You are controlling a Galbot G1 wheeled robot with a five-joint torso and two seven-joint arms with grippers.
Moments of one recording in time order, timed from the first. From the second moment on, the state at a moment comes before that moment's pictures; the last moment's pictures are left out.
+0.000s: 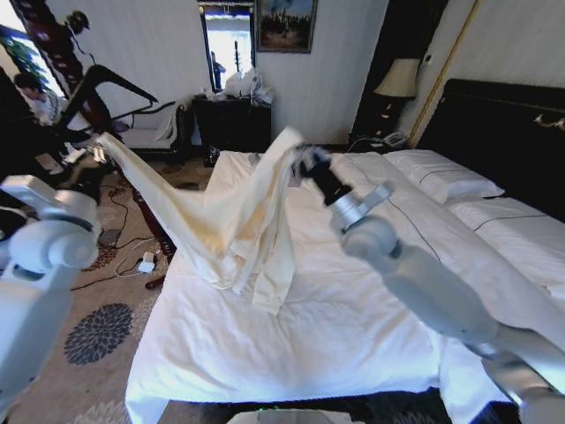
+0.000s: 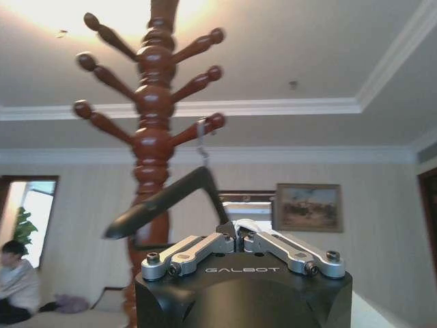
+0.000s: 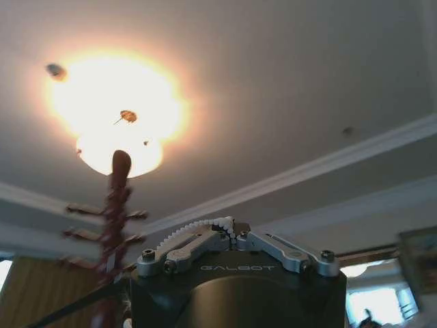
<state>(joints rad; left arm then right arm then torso) 0.87 -0.66 -0.73 -1.96 -0.92 0.16 -0.29 -0.35 0.79 -0.04 2.01 1.07 0.19 0.12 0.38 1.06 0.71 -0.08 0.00</state>
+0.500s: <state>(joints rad) 0.86 -0.61 -0.78 -2.19 -1.00 0.13 -0.28 -0.38 0.62 0.23 2.13 1.25 0.18 0.13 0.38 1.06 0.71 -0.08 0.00</state>
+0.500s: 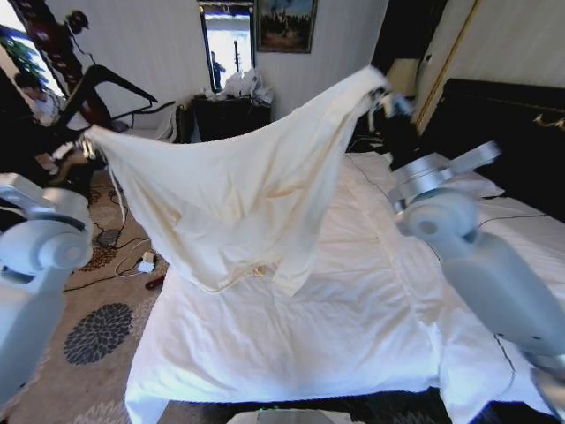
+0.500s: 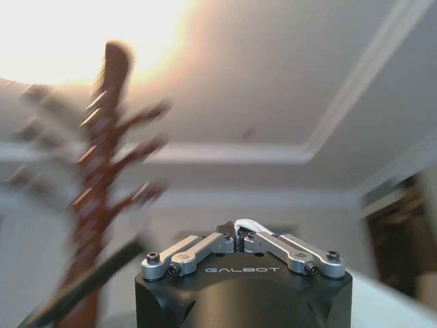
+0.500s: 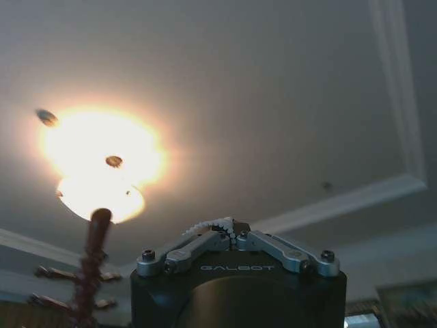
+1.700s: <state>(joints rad) 0.90 -0.57 -0.76 -2.13 -1.11 0.22 -0.34 -0.21 0.63 0.00 1.98 1.24 -0.09 0.26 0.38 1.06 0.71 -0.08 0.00</state>
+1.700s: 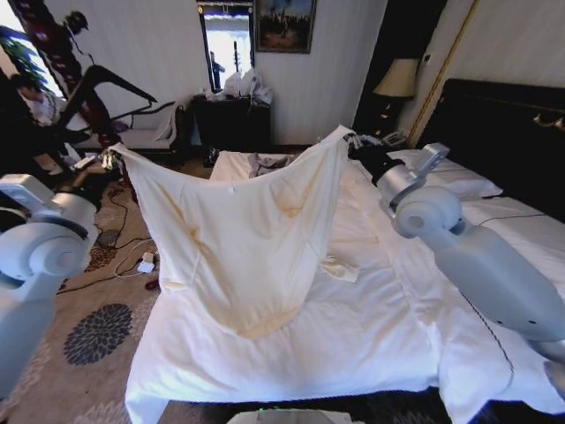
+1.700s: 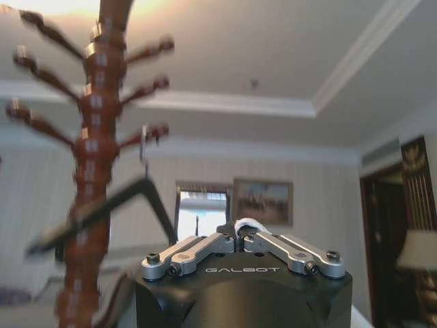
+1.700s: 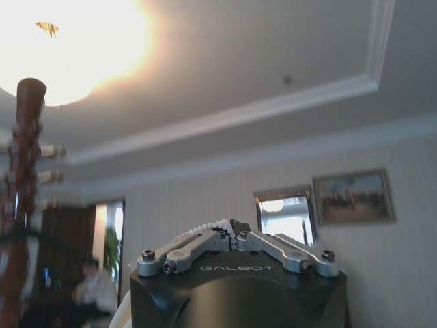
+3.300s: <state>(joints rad) 0.53 -0.40 -0.53 -2.29 -1.36 0.41 -0.55 -0.22 0.47 0.17 2.16 1.30 -0.15 0.39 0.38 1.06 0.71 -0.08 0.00</state>
